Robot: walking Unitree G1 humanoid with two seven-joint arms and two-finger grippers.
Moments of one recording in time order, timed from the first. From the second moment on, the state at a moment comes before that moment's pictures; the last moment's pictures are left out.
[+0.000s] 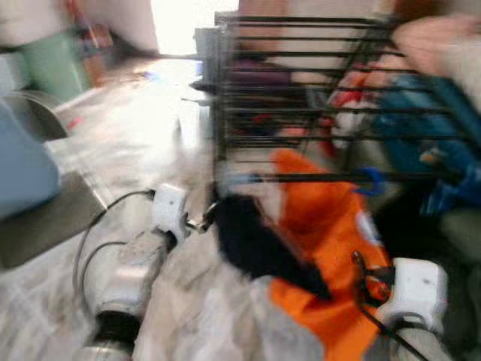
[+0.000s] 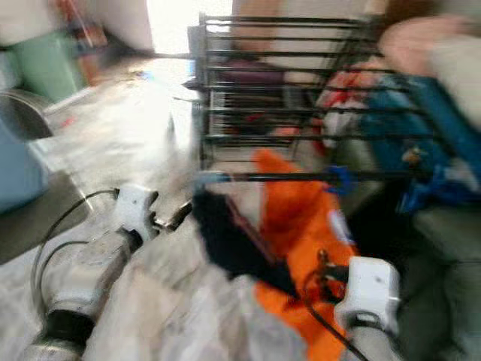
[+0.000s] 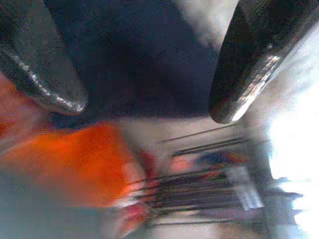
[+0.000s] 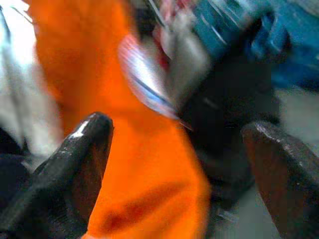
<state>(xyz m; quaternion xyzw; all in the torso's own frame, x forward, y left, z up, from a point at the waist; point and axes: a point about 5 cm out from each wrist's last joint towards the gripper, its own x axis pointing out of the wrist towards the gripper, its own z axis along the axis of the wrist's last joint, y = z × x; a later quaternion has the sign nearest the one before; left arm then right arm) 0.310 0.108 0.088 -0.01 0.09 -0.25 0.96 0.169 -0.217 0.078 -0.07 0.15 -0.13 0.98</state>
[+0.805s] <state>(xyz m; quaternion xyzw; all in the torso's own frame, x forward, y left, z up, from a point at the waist) 0.310 0.127 0.084 0.00 0.10 -0.22 0.97 0.168 -0.224 0.066 -0.08 0.19 -0.05 0.98</state>
